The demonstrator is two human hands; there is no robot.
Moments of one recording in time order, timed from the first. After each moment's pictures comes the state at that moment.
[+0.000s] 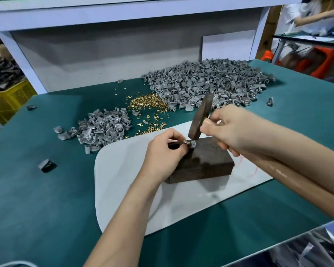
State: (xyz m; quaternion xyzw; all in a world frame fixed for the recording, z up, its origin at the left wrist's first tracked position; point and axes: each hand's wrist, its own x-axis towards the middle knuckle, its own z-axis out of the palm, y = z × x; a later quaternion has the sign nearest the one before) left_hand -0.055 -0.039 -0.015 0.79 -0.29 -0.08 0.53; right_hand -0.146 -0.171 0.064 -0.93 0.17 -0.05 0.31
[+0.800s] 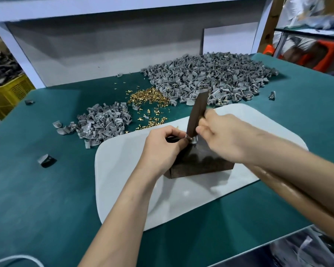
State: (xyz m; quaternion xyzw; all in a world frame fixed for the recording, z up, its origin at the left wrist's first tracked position) left_hand -0.052 -0.035 -0.015 0.76 -0.26 -0.13 0.58; right_hand -0.144 -0.149 0.057 -0.97 0.17 -0.03 0.19
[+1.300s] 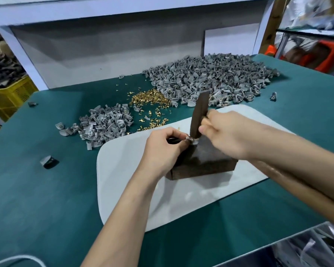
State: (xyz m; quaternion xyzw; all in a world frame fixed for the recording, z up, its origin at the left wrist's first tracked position) left_hand -0.055 -0.033 -0.011 0.77 -0.26 -0.12 0.57; right_hand -0.147 -0.149 0.059 -0.97 0.18 -0.05 0.18
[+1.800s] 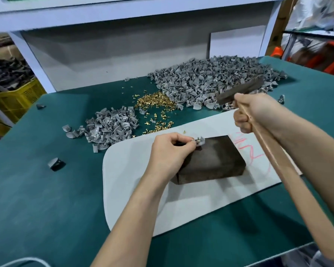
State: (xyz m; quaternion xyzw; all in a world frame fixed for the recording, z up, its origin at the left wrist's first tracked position) left_hand -0.056 -0.038 -0.015 0.76 -0.20 -0.13 0.61; right_hand -0.117 -0.224 0.047 -0.67 0.28 -0.12 0.67
